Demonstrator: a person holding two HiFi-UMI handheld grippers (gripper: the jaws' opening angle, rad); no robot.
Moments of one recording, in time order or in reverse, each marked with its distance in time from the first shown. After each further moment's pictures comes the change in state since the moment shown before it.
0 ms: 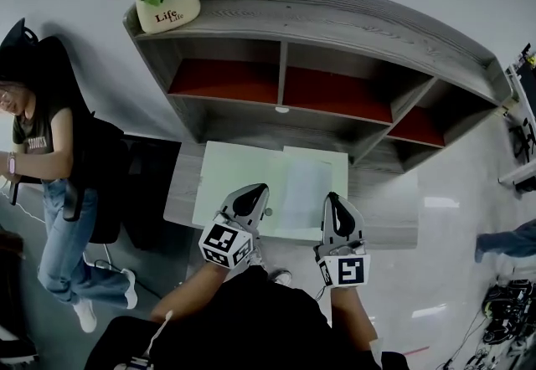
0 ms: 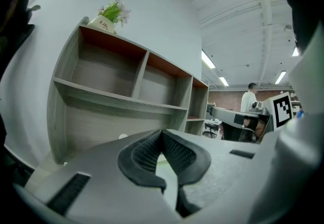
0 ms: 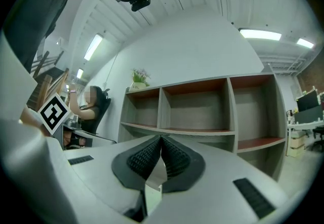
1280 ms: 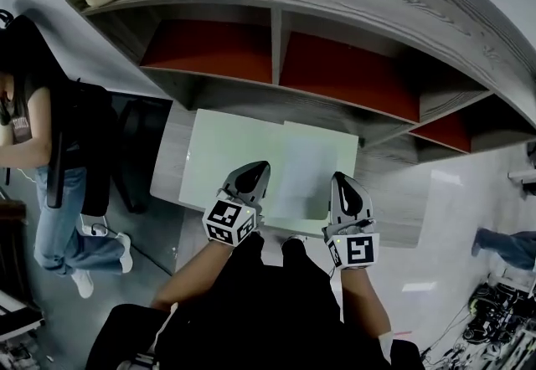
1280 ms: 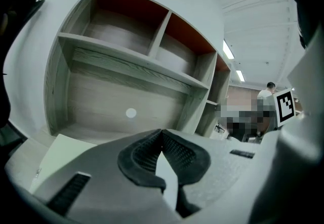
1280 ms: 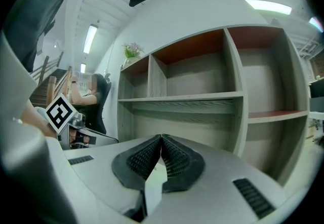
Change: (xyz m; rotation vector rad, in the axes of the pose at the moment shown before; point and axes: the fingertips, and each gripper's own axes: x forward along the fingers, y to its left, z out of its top) left arm 0.068 0.039 -0.085 -0.132 0.161 0.113; right arm 0.050 -0.048 -0.096 0.052 0.213 0.124
